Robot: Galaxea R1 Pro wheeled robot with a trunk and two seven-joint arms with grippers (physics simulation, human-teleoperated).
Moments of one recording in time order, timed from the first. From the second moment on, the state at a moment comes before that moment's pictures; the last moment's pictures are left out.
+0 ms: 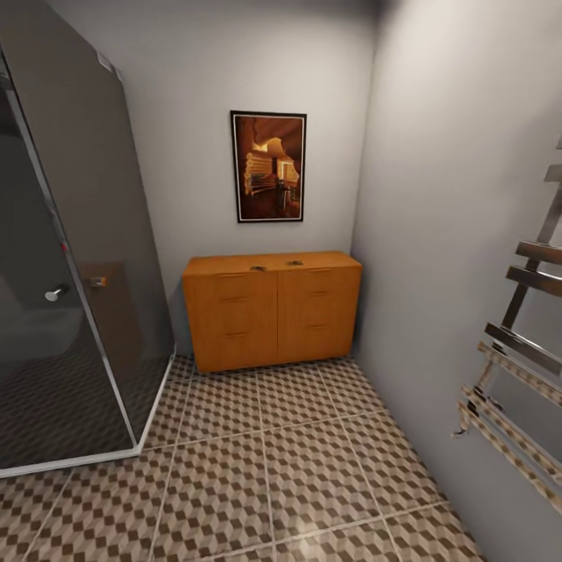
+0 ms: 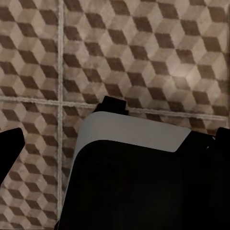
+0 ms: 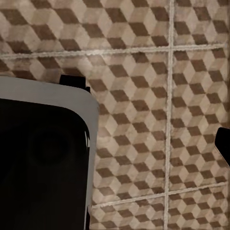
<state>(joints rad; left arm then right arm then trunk) -0.20 -0.02 -0.16 -0.02 0.39 -0.03 0.13 -0.12 -0.04 0.37 0.03 -0.23 -0.12 -0.11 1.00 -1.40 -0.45</state>
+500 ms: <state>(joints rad) -0.20 -0.02 -0.15 -0.02 0.39 -0.02 0.13 -0.12 -0.04 0.37 0.03 -0.24 -0.12 -0.11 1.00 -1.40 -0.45</state>
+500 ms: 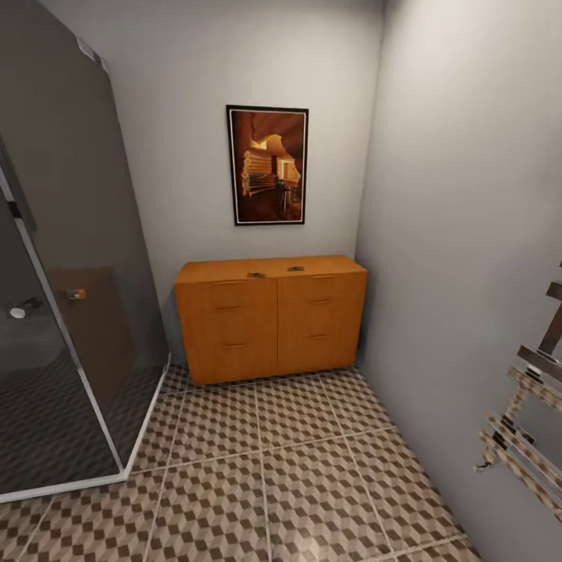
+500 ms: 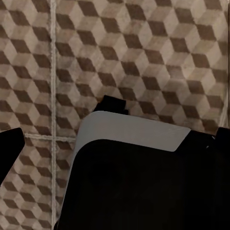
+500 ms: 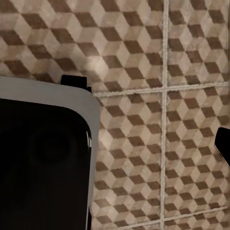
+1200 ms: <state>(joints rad) -0.20 -0.02 -0.15 -0.02 0.39 -0.02 0.13 -0.12 -0.04 0.37 0.03 -0.23 -0.12 -0.11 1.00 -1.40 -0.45</state>
